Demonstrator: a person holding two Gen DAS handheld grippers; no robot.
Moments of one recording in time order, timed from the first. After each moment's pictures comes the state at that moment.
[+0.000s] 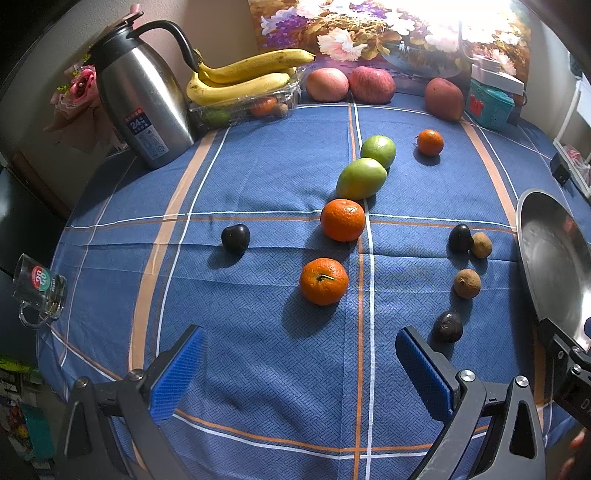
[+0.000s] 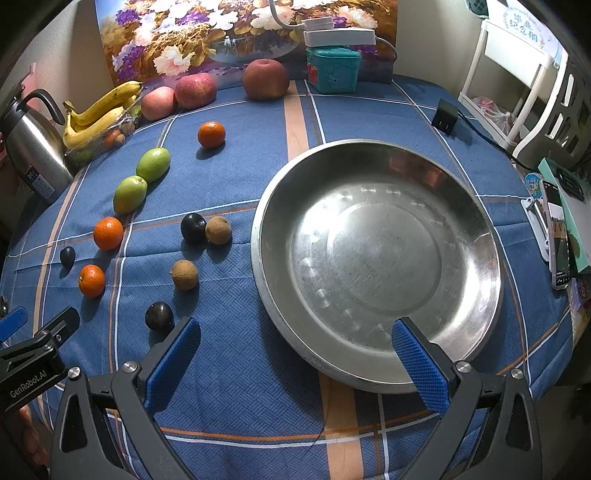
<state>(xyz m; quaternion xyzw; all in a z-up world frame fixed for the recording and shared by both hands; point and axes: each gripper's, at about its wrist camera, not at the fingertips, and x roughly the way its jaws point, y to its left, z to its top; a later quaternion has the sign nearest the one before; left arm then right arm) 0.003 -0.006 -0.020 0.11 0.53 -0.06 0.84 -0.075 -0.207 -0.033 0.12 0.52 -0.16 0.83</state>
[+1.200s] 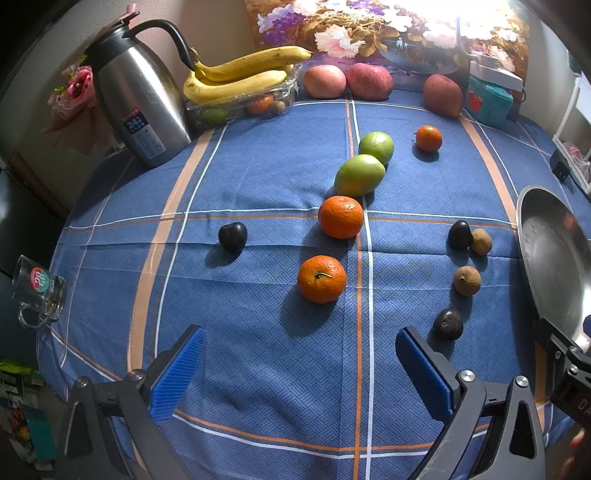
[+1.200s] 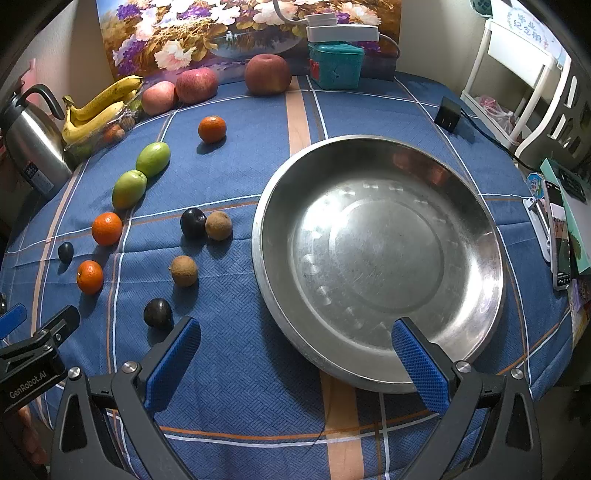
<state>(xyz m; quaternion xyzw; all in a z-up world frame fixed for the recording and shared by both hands) 0.001 -0.008 -0.022 0.11 0.53 -0.06 0.84 -0.073 -0.206 -0.035 0.12 0.52 -0.16 0.83</state>
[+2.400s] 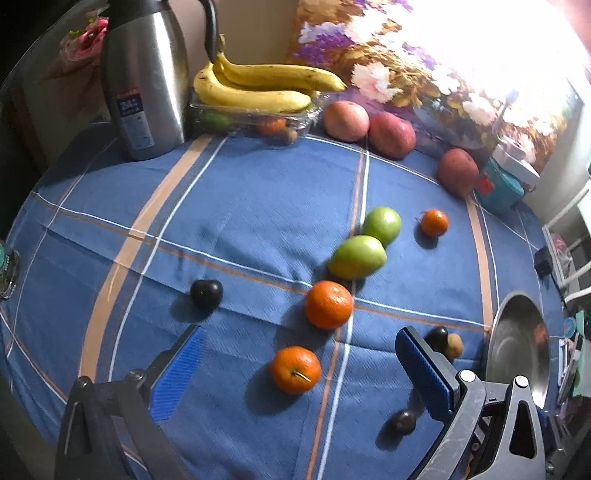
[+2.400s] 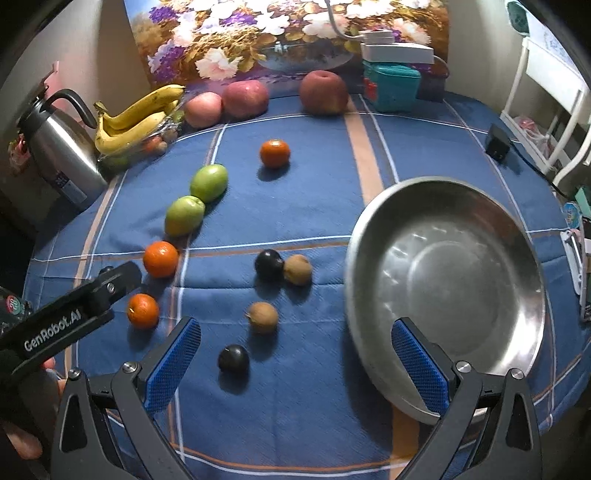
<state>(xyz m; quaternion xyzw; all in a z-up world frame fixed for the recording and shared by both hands) 0.072 0.008 -0.011 -0.04 0.53 -0.08 0.84 -0.019 -0.170 -0.019 0.14 0.52 -0.10 0.84</state>
